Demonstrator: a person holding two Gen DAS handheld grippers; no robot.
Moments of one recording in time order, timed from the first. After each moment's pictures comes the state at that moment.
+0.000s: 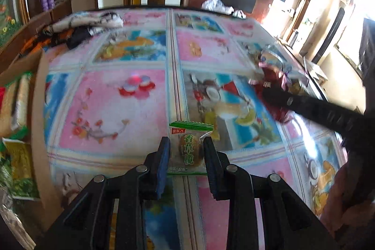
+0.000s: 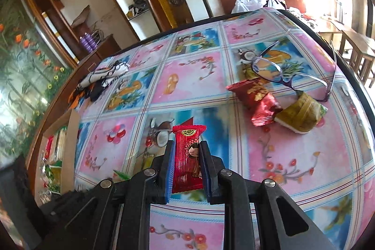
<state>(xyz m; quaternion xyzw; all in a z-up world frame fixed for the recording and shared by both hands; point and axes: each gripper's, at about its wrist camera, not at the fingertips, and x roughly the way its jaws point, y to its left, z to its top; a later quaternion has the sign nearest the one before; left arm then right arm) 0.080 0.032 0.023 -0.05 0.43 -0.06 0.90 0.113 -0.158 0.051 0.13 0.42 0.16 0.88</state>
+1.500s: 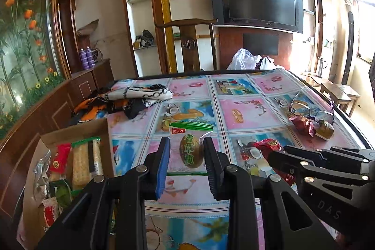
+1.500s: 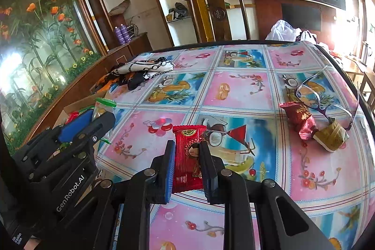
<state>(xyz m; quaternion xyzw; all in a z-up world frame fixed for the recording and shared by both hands) 0.055 0.052 0.079 0.04 0.26 0.05 0.96 0.077 -0.104 0.068 0.06 0.36 0.24 0.90</state>
